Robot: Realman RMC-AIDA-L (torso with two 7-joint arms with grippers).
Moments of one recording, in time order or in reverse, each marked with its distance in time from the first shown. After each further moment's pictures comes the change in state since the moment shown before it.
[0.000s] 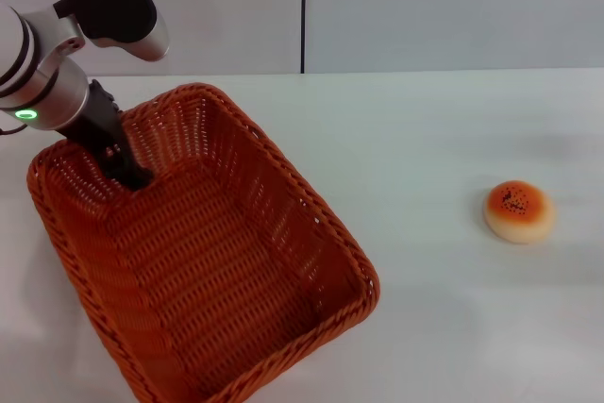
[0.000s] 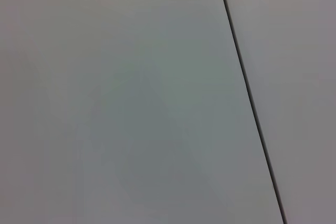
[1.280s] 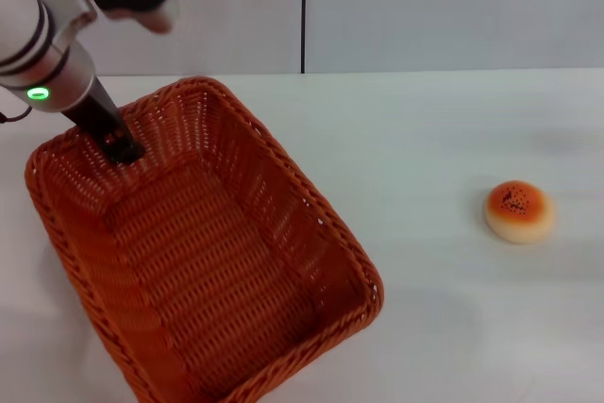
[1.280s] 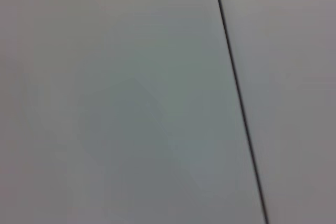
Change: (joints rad) left arm -0.083 0.004 -0.001 -0.026 0.063 0.067 -0.189; right arm 0.000 -0.002 0.002 -0.056 0.004 0.006 0.014
